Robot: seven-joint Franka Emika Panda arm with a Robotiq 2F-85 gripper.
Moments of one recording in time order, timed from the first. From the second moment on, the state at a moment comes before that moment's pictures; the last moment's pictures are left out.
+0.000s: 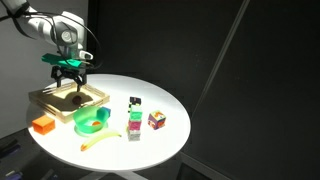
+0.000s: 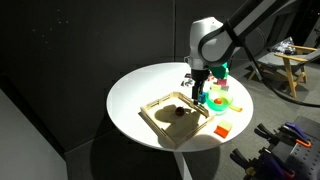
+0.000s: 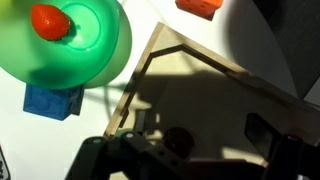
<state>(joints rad) 0.06 0.29 0.15 -2.21 -0.07 2.40 -0.22</state>
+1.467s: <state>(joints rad) 0.05 -0.04 0.07 -2.50 -0.02 2.39 -0.08</state>
